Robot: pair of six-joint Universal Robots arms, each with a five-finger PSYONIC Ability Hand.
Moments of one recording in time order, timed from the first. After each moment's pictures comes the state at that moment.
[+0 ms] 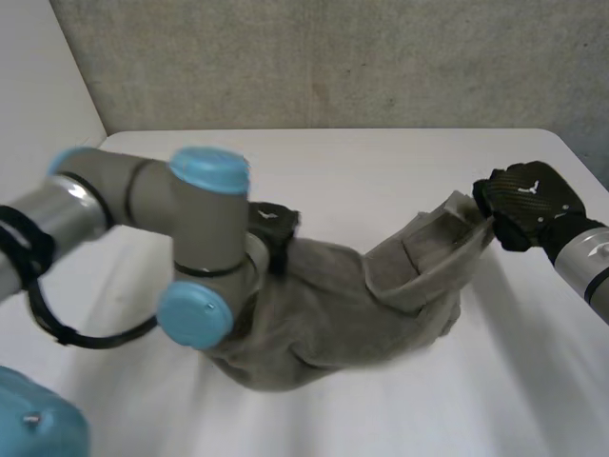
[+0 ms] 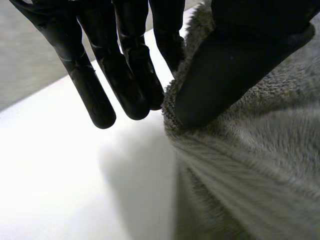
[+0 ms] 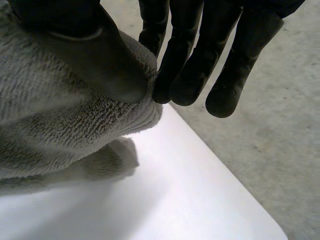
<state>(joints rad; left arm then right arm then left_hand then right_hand) 4.06 -2.42 -0.88 2.89 -1.71 3.31 1.63 -1.35 1.77 -0.28 1.11 2.63 1.19 1.21 1.21 1.21 1.02 1.33 1.31 1.33 1.34 1.16</state>
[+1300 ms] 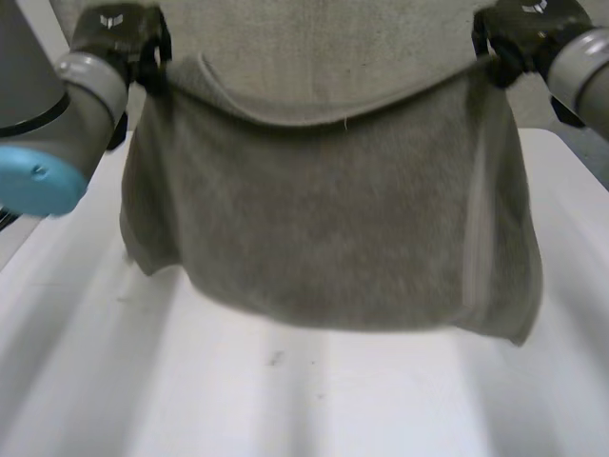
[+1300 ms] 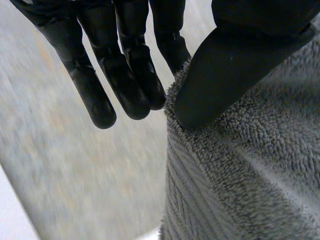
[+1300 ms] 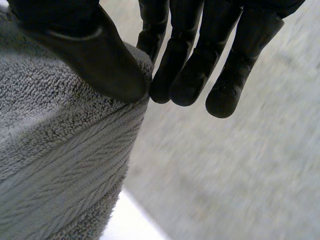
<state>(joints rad) 4.35 -2.11 -0.76 3.01 -1.63 3.25 1.80 -0.93 0.53 0.32 1.31 2.76 1.19 1.22 1.22 1.22 1.03 1.33 1.33 1.33 1.34 1.16</state>
